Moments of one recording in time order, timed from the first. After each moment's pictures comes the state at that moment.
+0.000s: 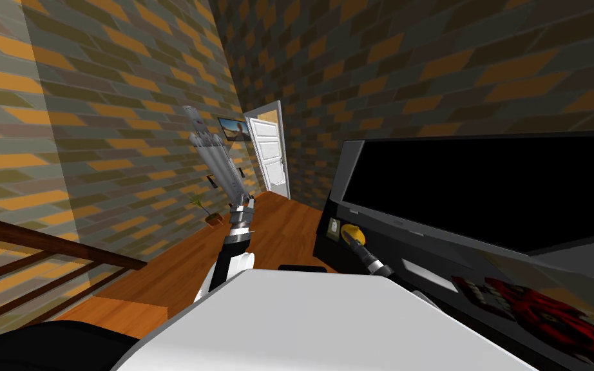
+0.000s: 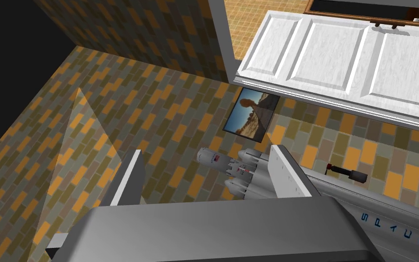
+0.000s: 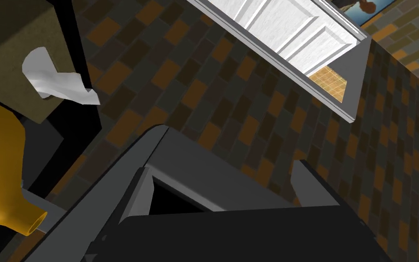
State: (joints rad) left arm 0.53 0.02 0.01 -2.20 0.05 -0.42 0.10; right arm 0.59 -0.60 0.19 -1.72 0.12 -0.46 0.09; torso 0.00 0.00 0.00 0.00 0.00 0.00
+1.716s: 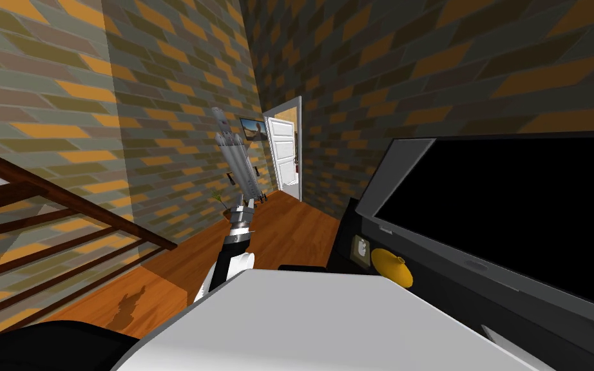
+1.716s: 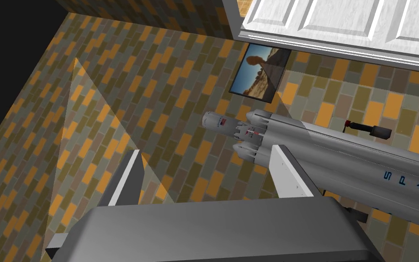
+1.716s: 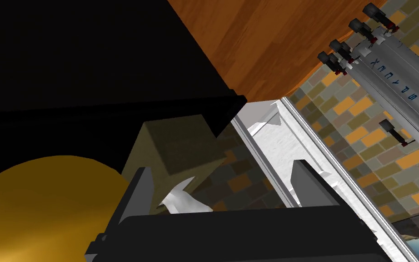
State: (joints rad) left arm 0.53 0.02 0.01 -2.20 0.05 -0.42 0.10; right arm 0.60 -0.92 0.41 -1.22 0.19 -0.55 0.21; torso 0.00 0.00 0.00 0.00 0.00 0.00
